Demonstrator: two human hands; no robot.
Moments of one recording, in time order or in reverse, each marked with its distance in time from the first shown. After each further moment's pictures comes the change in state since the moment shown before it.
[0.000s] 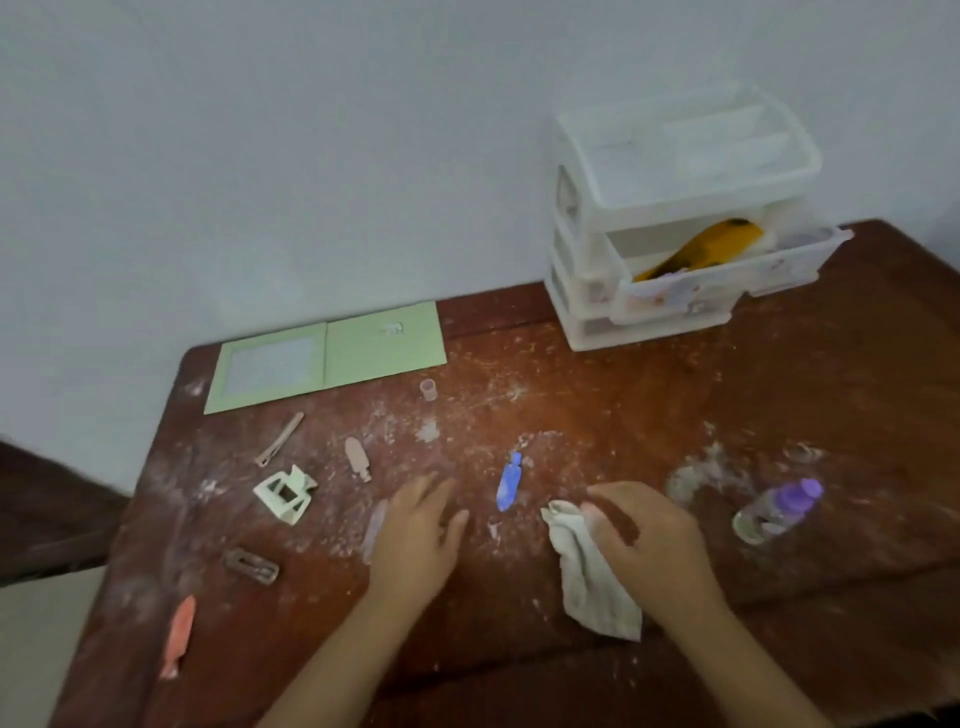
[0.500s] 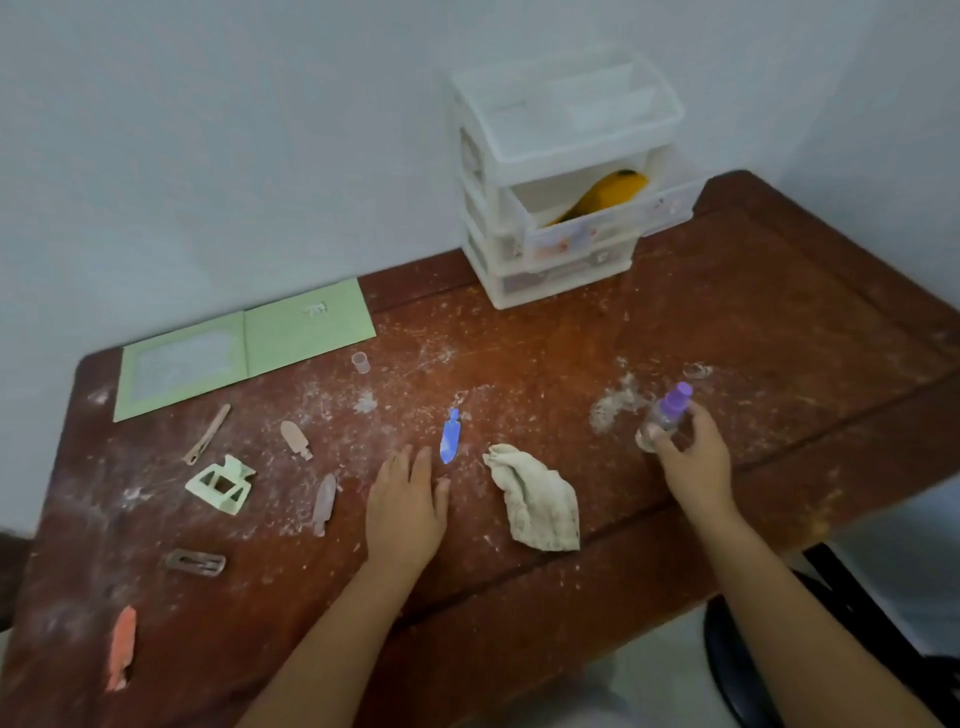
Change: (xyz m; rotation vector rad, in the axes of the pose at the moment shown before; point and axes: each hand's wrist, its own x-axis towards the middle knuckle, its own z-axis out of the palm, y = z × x) left_hand -0.004 0.009 0.044 0.112 -0.016 0.123; right_hand -0.017 0.082 -0.040 0.235 0.302 0.569
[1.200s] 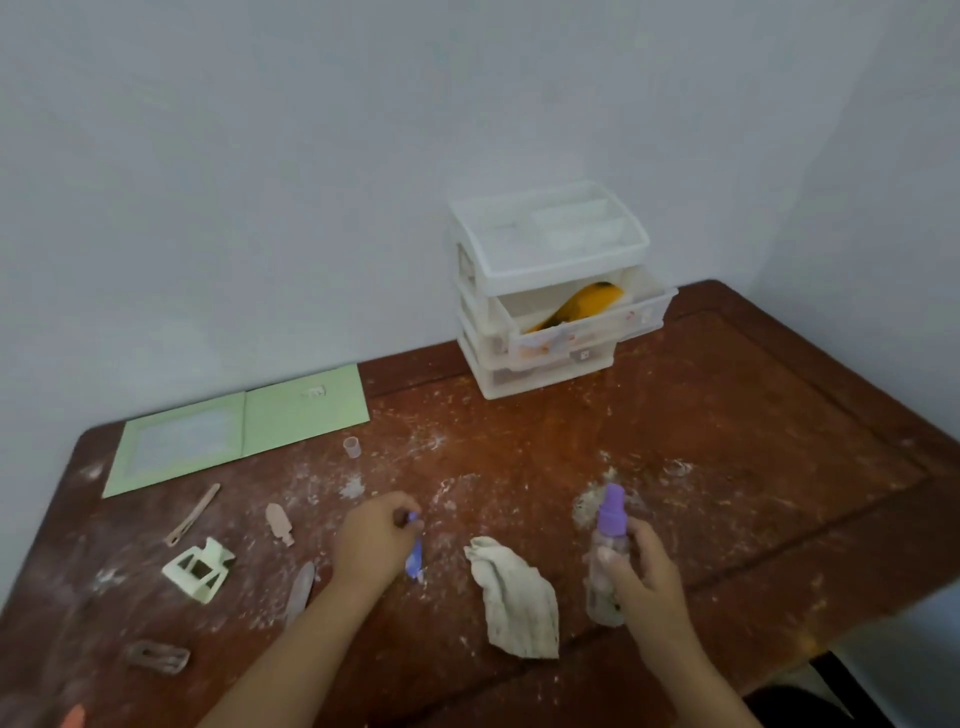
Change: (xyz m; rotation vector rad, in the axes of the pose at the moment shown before) left_hand 0.034 0.029 -0.068 -0.334 -0.038 -0.142; right_hand -0.043 -0.030 -0.001 0.374 -0.254 -0.100
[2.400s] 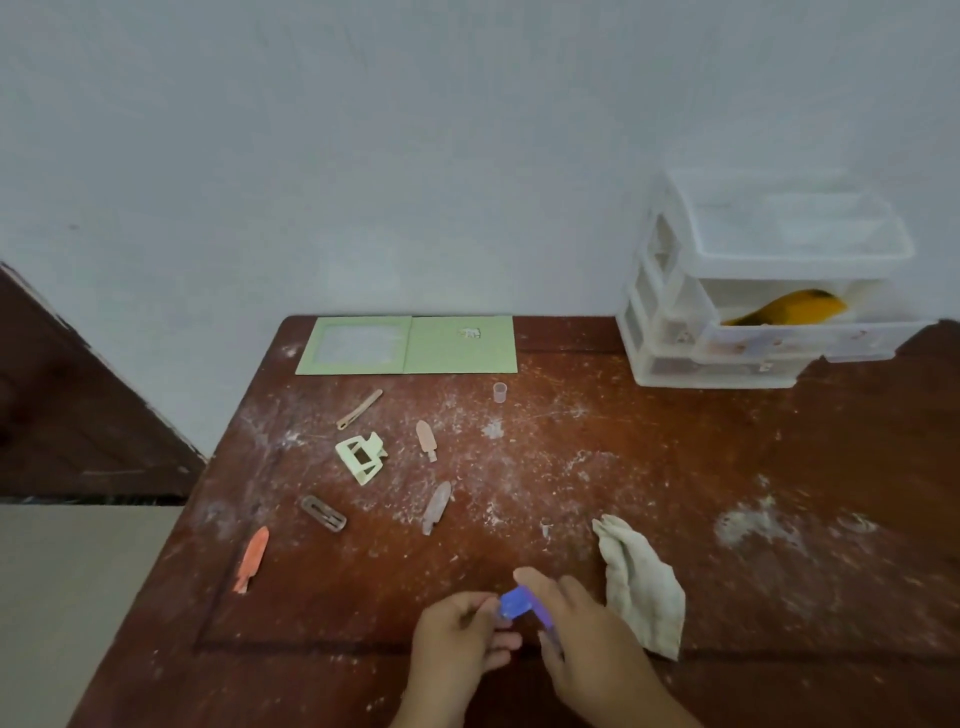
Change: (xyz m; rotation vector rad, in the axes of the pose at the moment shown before) left_hand -0.120 -0.043 0.015 -1.080 0.079 -0.647; right_hand -0.049 0.008 0.109 -0.834 -0.872 -0.451
